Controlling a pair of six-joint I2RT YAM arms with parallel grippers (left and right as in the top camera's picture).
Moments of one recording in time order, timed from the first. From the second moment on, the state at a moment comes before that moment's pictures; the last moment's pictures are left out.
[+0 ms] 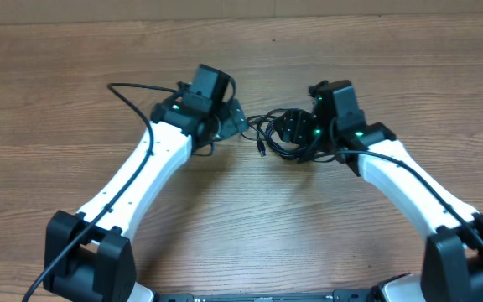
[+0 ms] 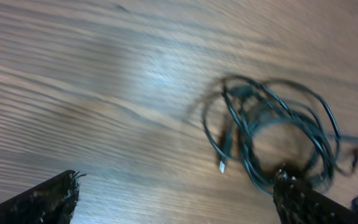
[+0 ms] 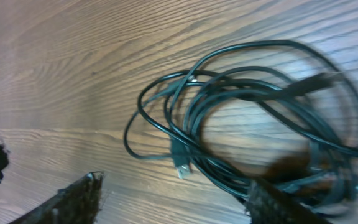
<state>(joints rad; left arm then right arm) -0.40 1.69 1.34 -0.77 -0.02 -0.79 0.35 1.61 1.04 -0.34 -0.27 0.57</state>
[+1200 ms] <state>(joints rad) -0.24 1.69 1.34 -0.85 -0.07 -0.78 0.41 1.96 1.04 0.07 -0.32 0.88</state>
